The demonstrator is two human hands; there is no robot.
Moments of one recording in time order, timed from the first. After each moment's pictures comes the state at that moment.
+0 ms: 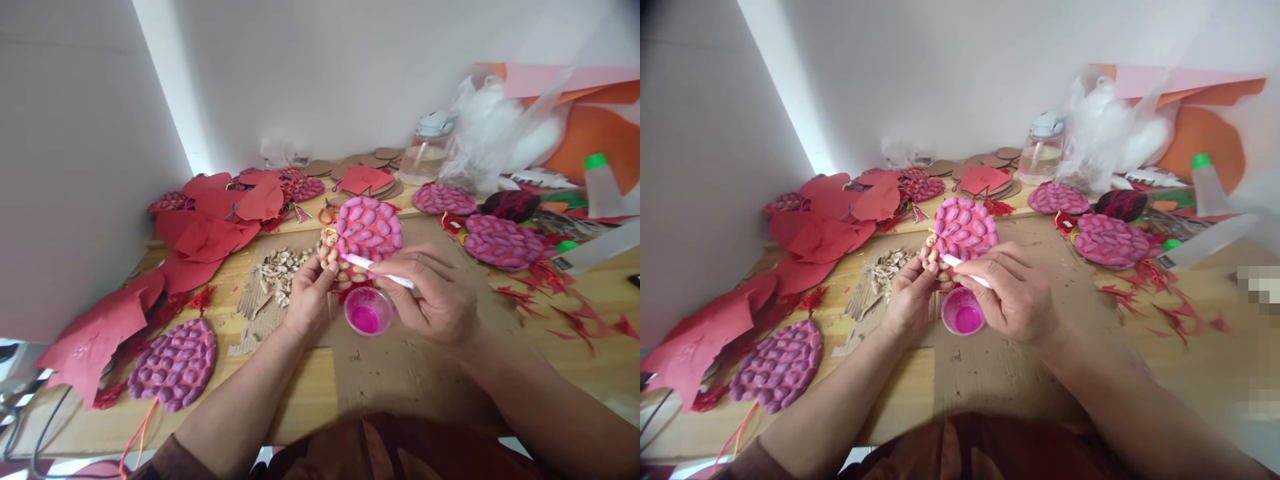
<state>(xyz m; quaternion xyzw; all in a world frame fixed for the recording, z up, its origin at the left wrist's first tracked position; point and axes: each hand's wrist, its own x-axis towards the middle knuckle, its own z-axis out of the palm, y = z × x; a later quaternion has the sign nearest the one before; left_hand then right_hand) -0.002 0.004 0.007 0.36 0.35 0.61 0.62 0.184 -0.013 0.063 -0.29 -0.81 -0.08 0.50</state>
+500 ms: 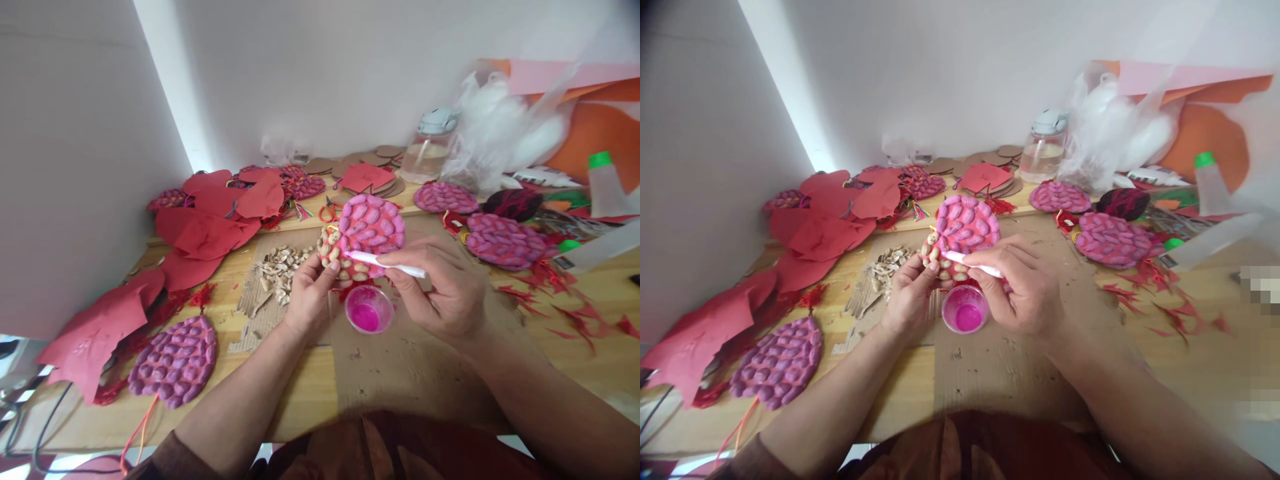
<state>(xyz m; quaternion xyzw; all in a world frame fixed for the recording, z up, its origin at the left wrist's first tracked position) -0.004 0.005 0.004 0.38 0.35 0.61 0.60 0.187 -0.013 0.065 -0.31 -0.79 -0.06 0.52</state>
